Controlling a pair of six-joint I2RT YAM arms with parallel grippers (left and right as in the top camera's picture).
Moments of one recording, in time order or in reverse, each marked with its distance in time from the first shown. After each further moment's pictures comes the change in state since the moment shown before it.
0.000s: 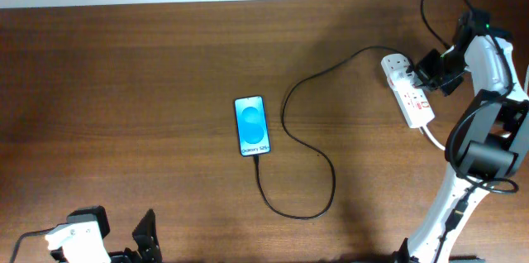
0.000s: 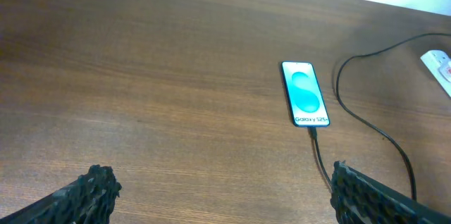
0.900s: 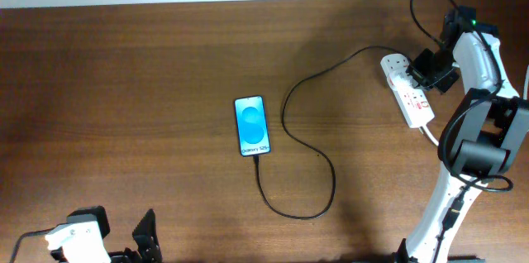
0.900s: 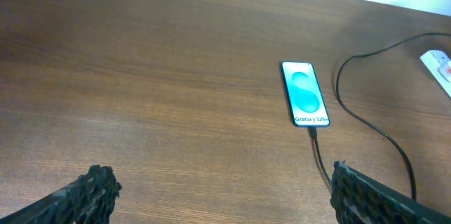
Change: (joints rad) left arm 0.000 0.000 0.000 0.000 0.000 0.000; right arm 0.057 0.006 0.020 -0.026 0.131 0.022
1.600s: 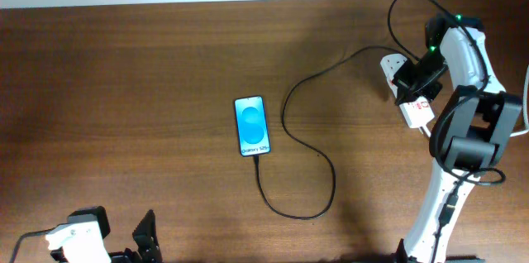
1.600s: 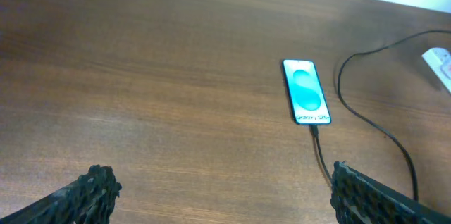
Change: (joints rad) left arm 0.000 0.000 0.000 -0.007 0.000 0.000; right arm 0.048 0.038 0.076 -0.316 -0.090 -0.039
